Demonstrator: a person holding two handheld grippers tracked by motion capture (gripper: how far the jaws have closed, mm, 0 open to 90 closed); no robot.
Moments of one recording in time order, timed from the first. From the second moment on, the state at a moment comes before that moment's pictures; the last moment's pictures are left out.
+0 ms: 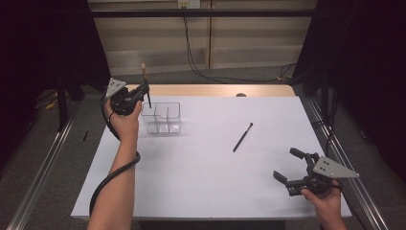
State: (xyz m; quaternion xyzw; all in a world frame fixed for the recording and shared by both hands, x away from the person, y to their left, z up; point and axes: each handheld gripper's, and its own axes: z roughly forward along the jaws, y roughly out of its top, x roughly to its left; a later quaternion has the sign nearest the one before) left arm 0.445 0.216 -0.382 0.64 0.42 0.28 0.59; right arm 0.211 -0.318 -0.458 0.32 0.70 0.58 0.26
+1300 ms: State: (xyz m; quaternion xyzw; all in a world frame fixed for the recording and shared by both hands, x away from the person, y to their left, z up) left arm 0.437 0.220 -0.404 0.64 0.43 0.27 0.58; right arm 0.211 -0.317 -0.458 0.32 0.70 0.58 0.26
